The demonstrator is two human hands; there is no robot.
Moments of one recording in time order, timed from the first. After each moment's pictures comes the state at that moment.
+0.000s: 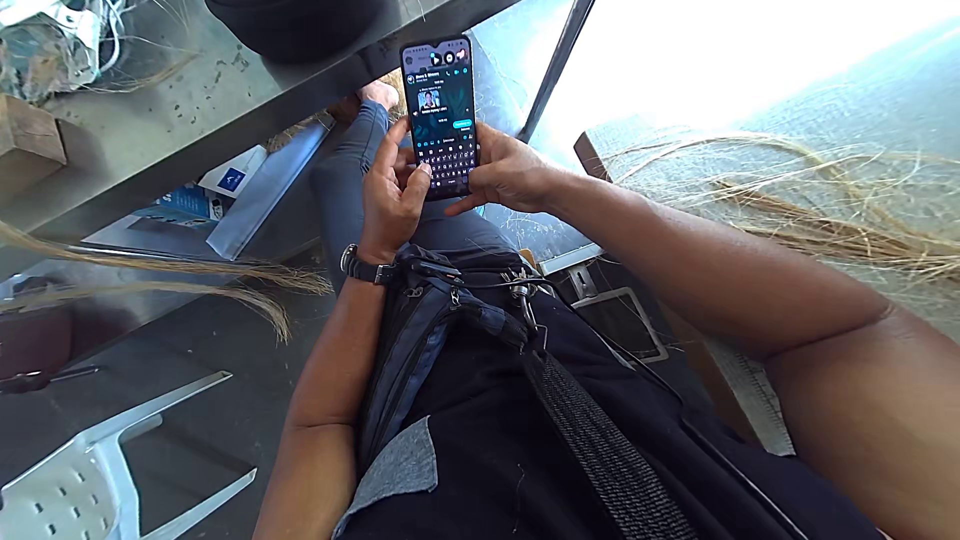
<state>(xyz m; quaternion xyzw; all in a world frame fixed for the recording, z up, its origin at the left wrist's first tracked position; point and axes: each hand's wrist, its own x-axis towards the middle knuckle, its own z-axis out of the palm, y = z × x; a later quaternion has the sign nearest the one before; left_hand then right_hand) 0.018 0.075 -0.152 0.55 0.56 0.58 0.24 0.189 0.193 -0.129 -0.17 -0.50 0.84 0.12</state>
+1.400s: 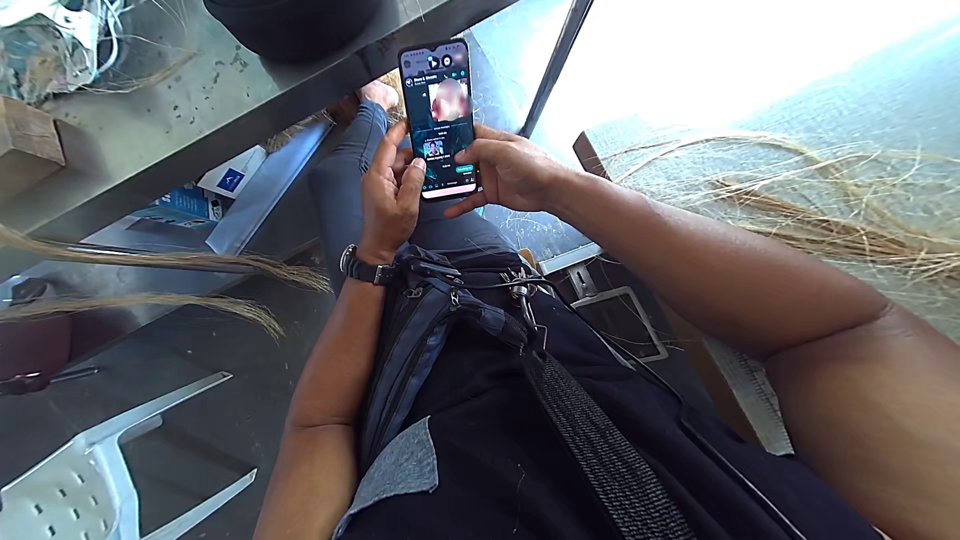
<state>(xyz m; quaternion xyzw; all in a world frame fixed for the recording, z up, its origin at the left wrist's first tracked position) 0.017 0.076 -0.153 0.55 0.56 0.58 0.24 0.187 0.194 -0.122 -0.22 -0.45 0.86 0.11</state>
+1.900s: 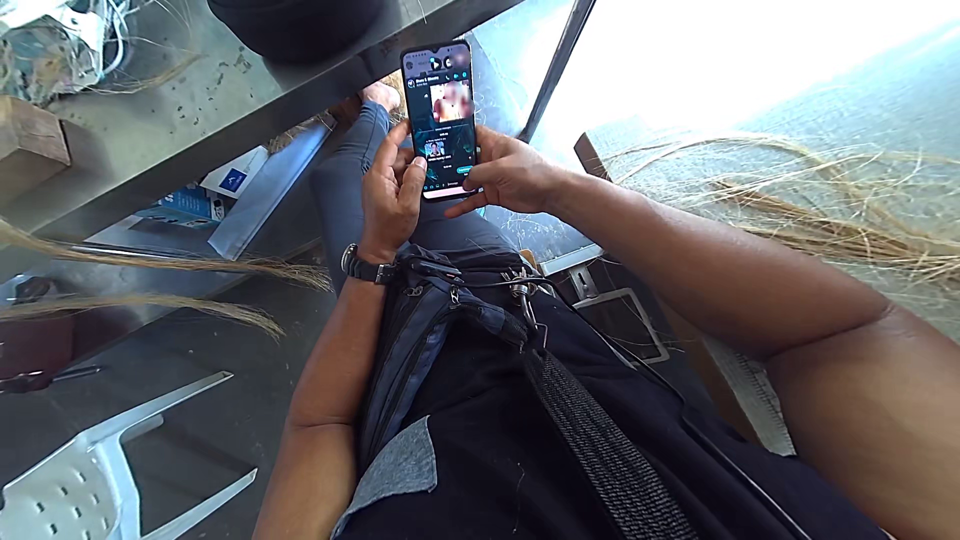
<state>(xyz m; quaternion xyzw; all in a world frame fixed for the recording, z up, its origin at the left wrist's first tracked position) 0.017 0.076 -0.152 0.55 0.56 0.58 0.23 0.187 0.193 -0.128 -0.19 -0.48 0.85 0.12</state>
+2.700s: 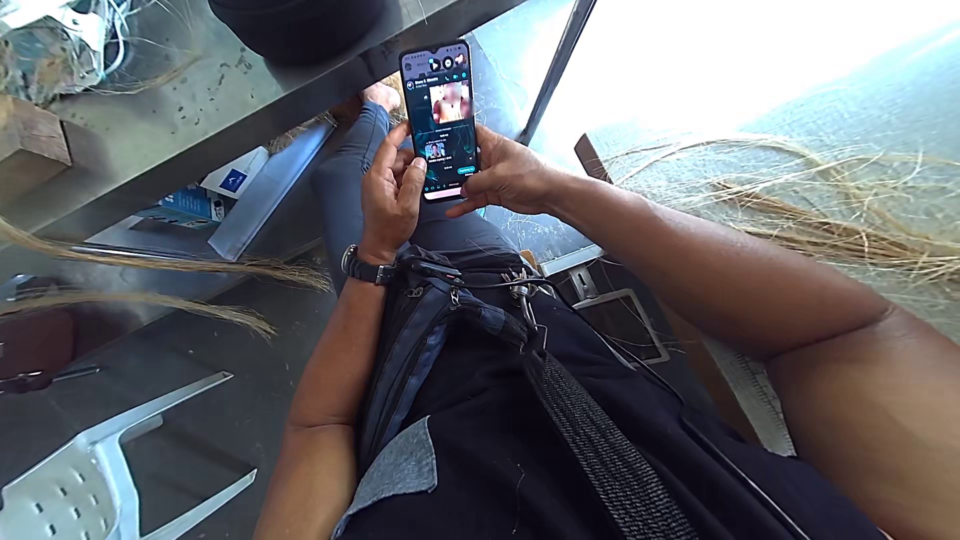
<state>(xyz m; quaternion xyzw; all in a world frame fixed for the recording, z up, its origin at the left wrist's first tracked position) 0.016 0.077 -0.154 0.55 0.55 0.59 0.22 0.187 0.194 -0.130 -0.17 -0.50 0.84 0.12</state>
